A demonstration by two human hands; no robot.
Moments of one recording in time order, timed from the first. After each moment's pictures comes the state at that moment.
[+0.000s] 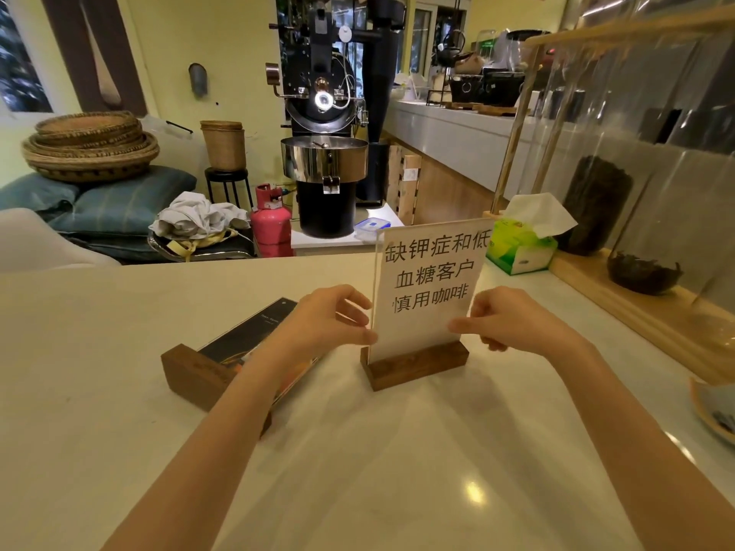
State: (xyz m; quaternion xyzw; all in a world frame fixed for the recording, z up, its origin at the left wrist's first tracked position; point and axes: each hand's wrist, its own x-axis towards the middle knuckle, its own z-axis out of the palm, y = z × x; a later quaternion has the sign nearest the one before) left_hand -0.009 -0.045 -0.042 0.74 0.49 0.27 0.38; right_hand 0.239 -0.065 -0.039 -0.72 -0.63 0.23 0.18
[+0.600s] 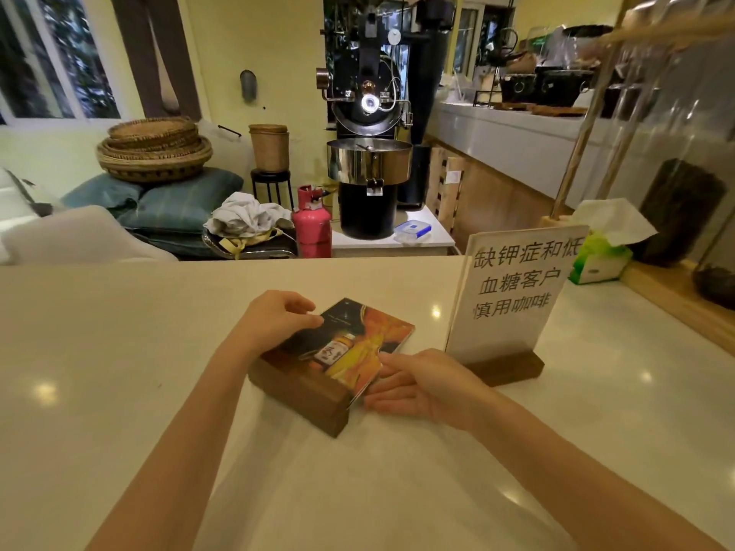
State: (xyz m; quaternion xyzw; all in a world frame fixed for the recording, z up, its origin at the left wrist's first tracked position) left_hand -0.139 -0.014 -0.059 0.65 0.65 0.27 0.31; right_hand 0.068 -0.076 -0.081 -0.55 -0.37 0.68 0.30
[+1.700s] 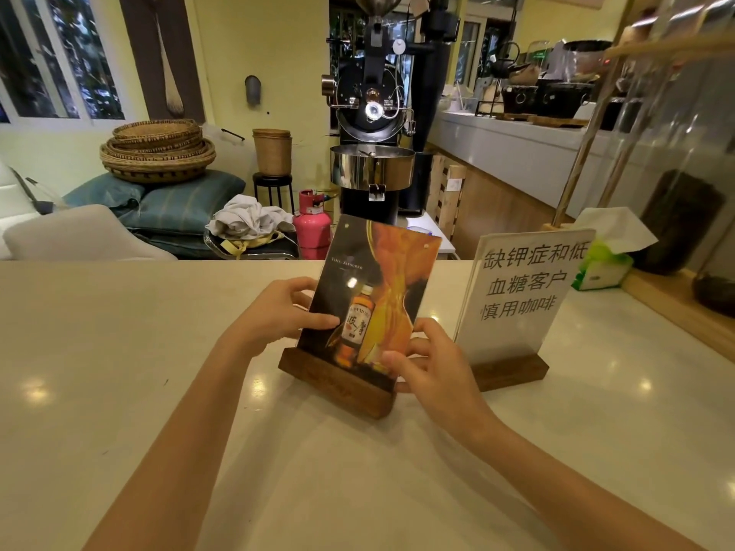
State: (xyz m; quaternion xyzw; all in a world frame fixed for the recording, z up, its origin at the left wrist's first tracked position) left_hand -0.142 -0.023 -0.043 0.64 0.56 0.31 0.42; right_hand 0.056 -0.099 -0.084 -0.48 -0.63 0.38 0.48
